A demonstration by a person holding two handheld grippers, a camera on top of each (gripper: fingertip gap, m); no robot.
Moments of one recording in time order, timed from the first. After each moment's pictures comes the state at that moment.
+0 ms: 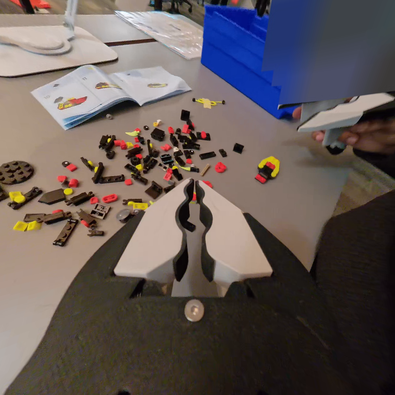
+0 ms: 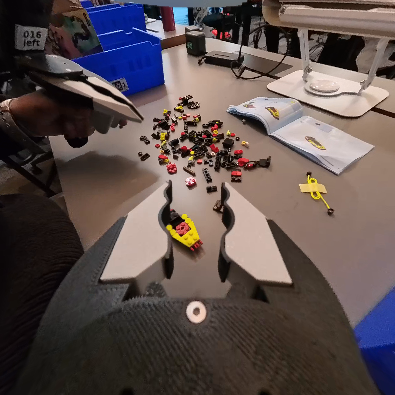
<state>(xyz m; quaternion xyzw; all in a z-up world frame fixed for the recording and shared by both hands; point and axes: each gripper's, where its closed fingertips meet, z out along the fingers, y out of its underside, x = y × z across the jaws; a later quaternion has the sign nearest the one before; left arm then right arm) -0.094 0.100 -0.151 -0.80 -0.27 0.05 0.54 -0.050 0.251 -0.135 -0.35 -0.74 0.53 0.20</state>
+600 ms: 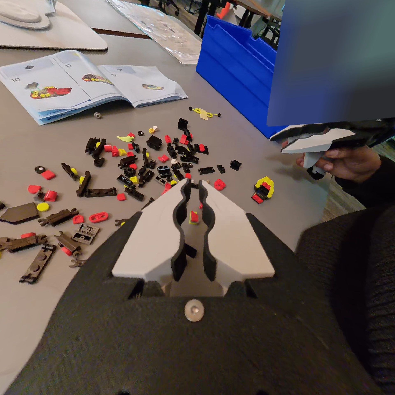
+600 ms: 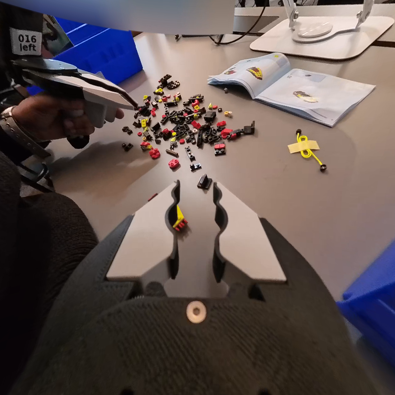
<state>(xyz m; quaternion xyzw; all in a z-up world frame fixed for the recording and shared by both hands) -0.118 0.121 -0.157 -0.77 -0.30 -0.03 0.56 -0.056 0.281 -0.160 -0.43 -0.72 0.52 0.15</state>
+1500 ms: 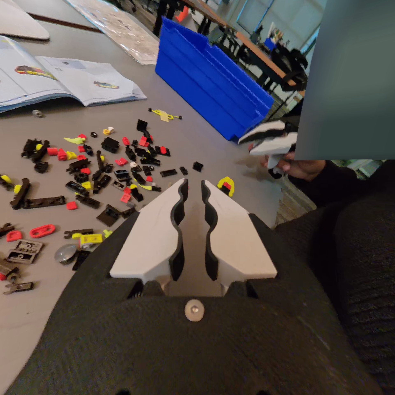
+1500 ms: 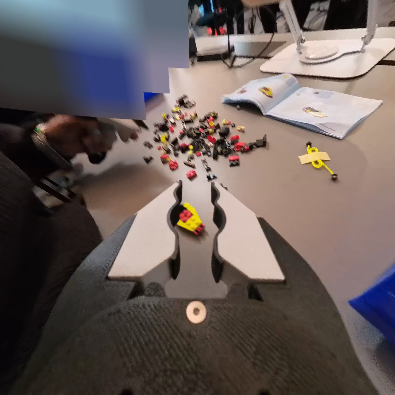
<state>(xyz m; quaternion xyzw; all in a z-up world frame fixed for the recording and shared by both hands) -0.087 0.136 -0.139 -0.76 -0.27 -0.11 0.58 -0.042 0.275 -0.140 -0.42 -0.70 0.56 0.14</state>
